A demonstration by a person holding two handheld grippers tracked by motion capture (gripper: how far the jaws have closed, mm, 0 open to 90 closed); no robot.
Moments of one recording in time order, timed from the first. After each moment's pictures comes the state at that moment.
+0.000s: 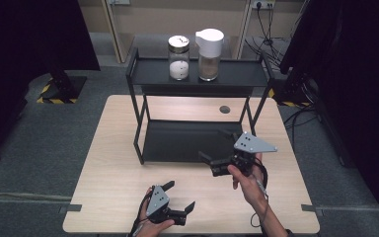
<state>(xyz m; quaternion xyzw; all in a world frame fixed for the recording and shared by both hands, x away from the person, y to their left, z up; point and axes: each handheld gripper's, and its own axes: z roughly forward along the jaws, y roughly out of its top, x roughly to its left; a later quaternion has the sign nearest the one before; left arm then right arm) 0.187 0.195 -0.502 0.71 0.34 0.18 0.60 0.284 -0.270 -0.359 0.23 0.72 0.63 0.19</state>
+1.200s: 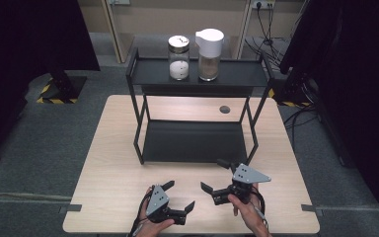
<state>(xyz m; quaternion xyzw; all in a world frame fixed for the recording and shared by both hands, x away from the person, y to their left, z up) 0.188 0.195 -0.502 0.70 0.34 0.18 0.60 0.261 -0.287 -0.445 0.24 0.74 0.62 0.15</state>
